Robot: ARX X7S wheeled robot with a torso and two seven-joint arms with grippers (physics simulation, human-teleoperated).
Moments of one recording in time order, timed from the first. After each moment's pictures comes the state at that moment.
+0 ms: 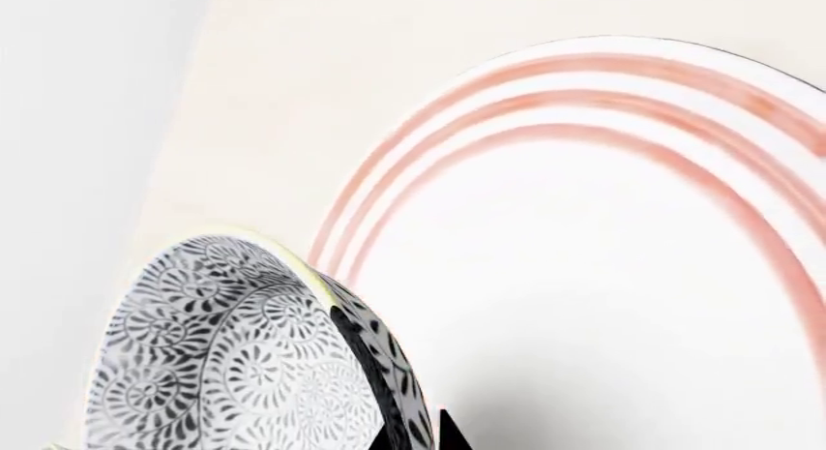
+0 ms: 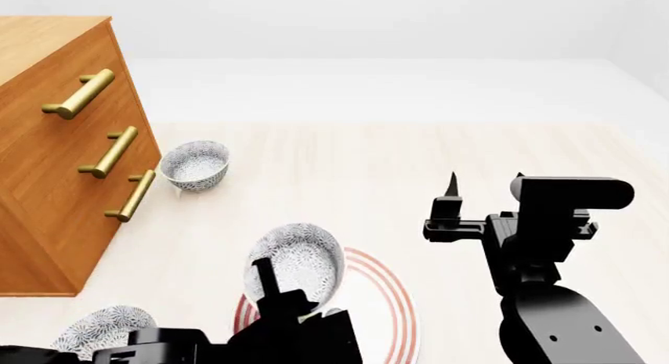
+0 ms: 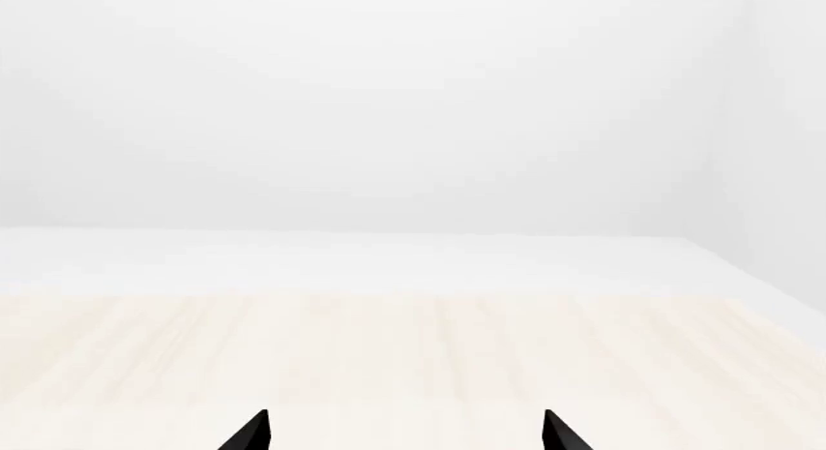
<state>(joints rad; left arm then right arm) -1.03 -0.56 1.37 0.58 -0.74 -1.21 -0.40 0.37 0.25 -0.03 -0.55 0.31 0.87 0.25</state>
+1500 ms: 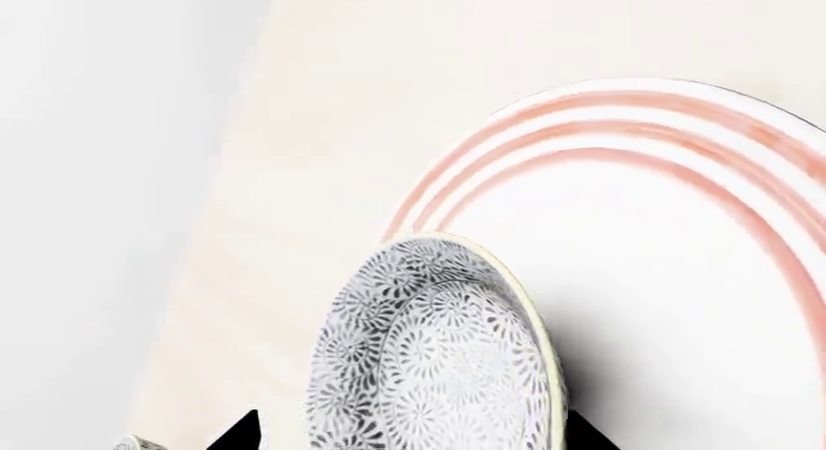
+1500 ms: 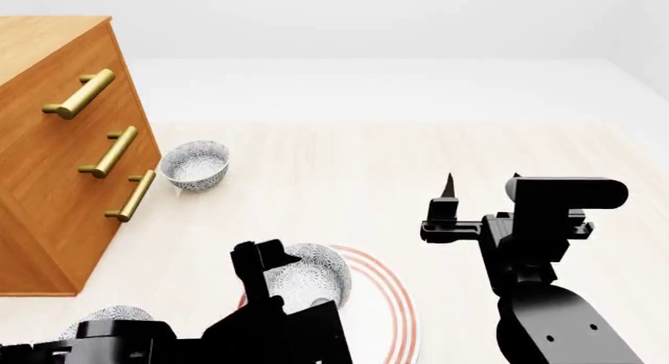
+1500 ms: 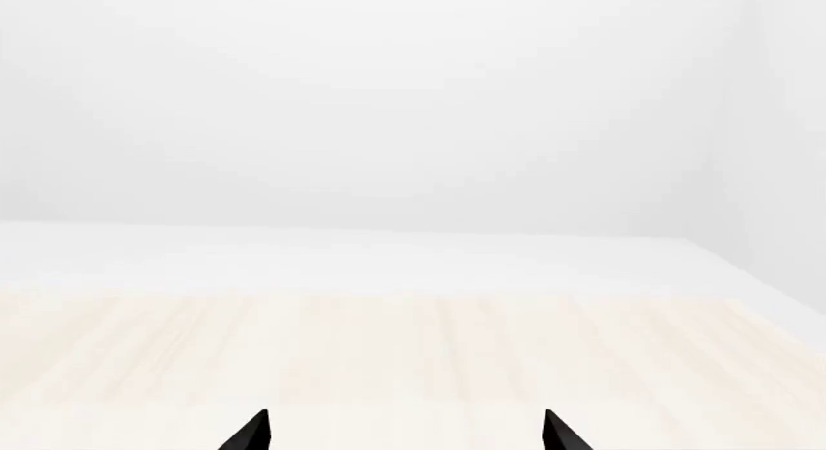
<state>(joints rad) -1.10 -0.62 1.26 0.74 -0.88 -1.31 -0.43 0.38 0.27 -0.06 -0.54 0.33 0.86 0.28</state>
